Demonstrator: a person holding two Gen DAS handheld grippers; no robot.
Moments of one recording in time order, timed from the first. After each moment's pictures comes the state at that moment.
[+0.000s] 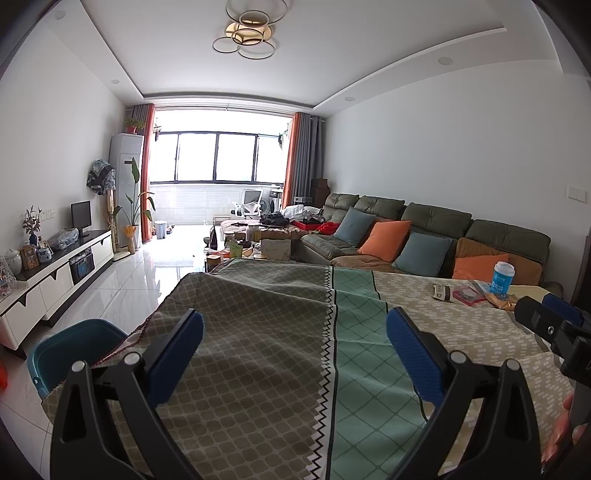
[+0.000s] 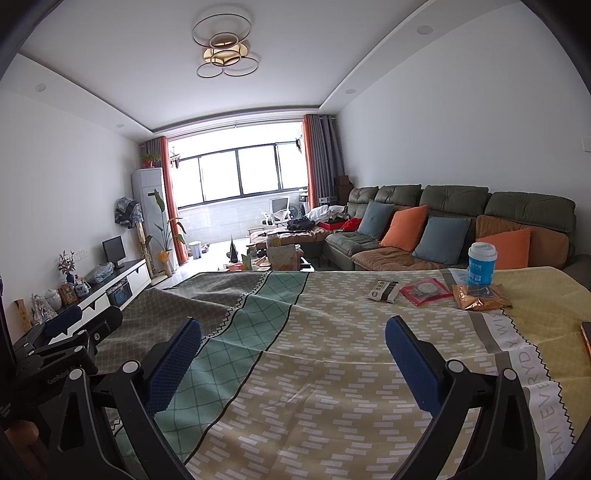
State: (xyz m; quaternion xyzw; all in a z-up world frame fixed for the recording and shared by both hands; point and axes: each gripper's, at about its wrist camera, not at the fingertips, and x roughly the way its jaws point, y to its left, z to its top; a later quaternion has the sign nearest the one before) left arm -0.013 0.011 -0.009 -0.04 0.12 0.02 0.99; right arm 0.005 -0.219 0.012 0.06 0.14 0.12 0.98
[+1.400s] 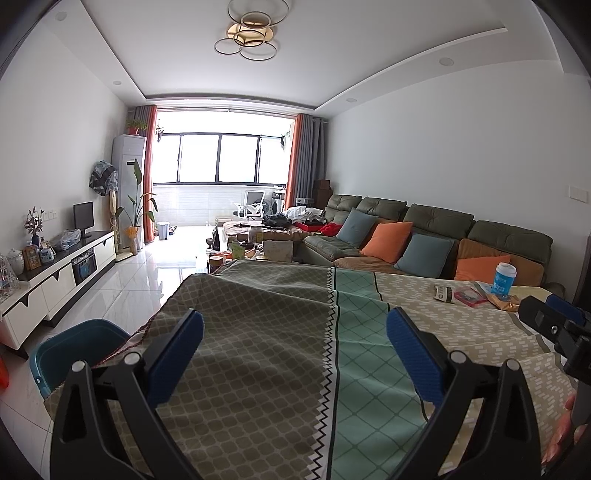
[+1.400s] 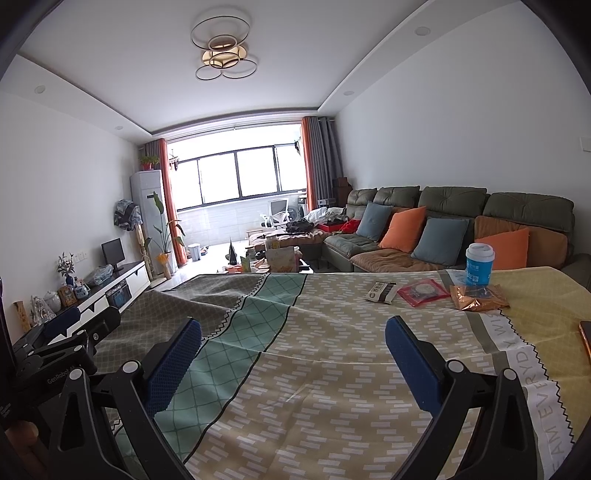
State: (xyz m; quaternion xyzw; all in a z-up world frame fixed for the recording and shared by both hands) left arm -0.008 0.010 -0.007 -0.04 0.12 0.02 0.99; right arm 0.004 -0.221 0.013 0.06 0.14 0.11 0.98
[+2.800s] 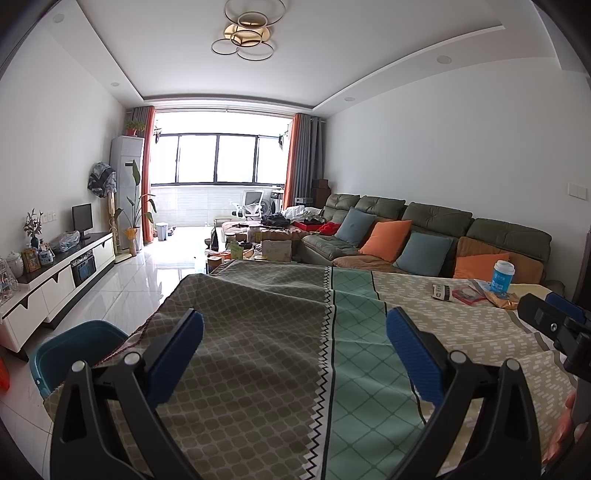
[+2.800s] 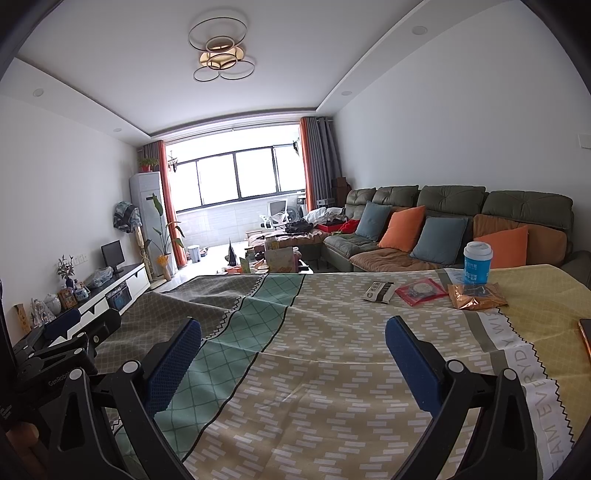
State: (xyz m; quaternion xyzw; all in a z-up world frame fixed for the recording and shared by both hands) left arm -0.008 0.007 -0.009 -0.03 0.12 0.02 0.99; right arm 0.002 -0.223 0.013 0.06 0.14 0.11 0.98
